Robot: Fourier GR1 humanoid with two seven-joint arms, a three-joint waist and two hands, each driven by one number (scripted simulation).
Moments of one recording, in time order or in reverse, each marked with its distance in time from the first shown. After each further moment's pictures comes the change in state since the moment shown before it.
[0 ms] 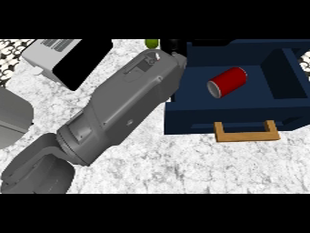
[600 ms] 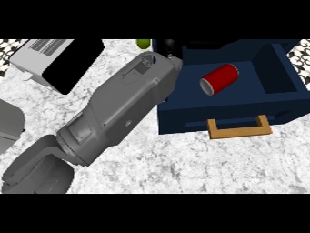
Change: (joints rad) left arm 0.024 0.000 0.004 0.018 -0.040 -0.010 0.049; right arm 0.160 0.007 -0.227 0.035 -0.480 0.009 0.093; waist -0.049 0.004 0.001
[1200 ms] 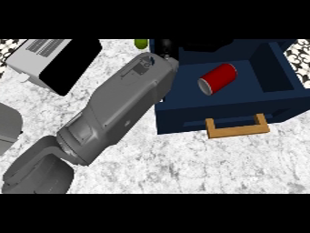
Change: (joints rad) left arm 0.010 0.000 0.009 0.024 -0.082 -0.016 0.080; right arm 0.085 0.078 0.013 0.053 -0.158 -0.049 0.122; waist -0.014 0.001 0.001
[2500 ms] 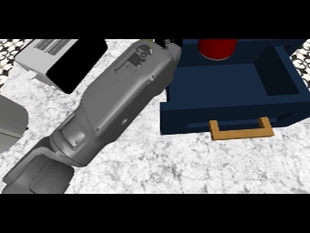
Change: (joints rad) left arm 0.008 0.000 0.239 -0.161 -0.258 -0.104 0.135; right arm 0.051 0.005 -0.013 -0.011 -0.026 -0.006 -0.018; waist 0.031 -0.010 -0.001
